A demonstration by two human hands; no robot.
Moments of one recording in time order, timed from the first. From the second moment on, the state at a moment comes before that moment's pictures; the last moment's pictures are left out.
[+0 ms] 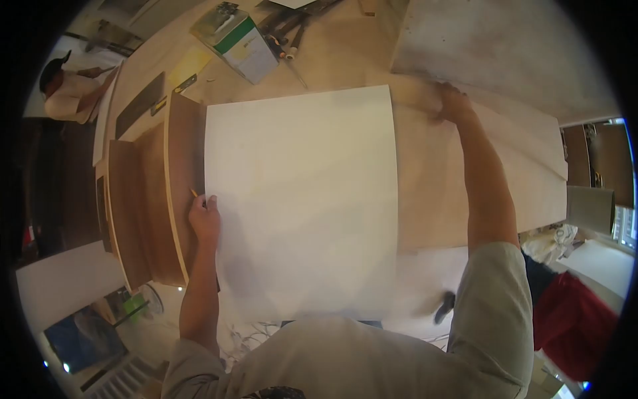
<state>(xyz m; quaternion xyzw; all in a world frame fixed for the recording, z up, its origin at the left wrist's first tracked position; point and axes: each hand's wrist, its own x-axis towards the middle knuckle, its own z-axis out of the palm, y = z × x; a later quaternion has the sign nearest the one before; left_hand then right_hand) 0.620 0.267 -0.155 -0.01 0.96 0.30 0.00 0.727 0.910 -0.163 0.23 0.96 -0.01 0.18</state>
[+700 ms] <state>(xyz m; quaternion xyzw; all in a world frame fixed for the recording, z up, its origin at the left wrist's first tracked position) 0.606 0.285 -0.215 0.05 0.97 0.25 -0.02 0.842 0.828 -0.024 -0.03 0.97 -0.23 -0.04</state>
